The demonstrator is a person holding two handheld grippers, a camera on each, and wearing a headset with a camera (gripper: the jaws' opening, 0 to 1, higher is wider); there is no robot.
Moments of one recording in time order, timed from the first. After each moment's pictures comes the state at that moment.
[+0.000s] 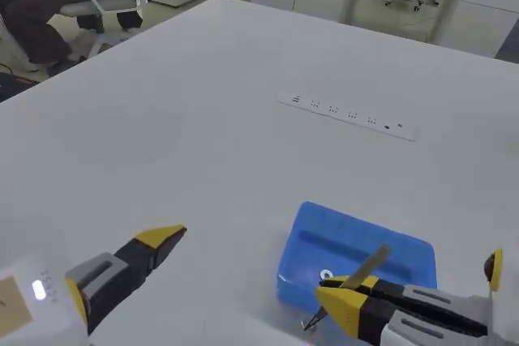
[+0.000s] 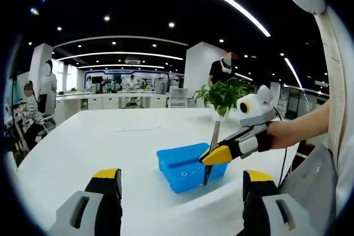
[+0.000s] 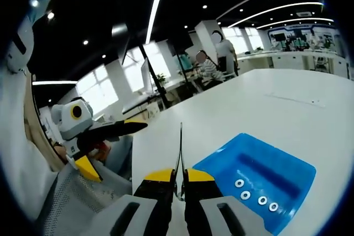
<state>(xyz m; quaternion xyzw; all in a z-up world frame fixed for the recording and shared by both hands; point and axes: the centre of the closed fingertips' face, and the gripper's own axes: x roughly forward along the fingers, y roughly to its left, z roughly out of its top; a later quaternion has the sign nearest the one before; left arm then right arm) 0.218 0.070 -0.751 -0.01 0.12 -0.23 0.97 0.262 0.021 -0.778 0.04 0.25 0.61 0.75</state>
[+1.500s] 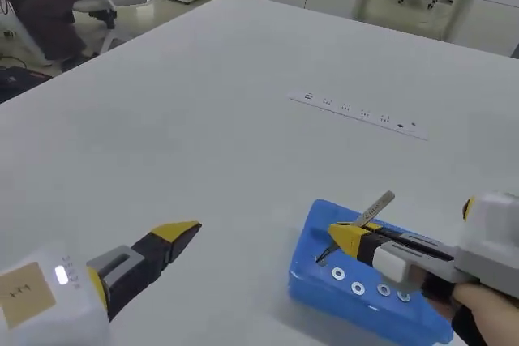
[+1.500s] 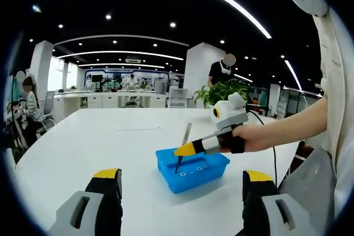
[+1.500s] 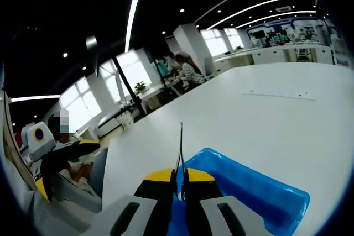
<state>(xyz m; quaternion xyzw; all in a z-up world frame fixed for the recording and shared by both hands) 0.216 0.071 -0.751 -0.02 0.13 -0.23 0.96 0.335 0.043 -0.803 0.07 0.26 0.55 0.79</state>
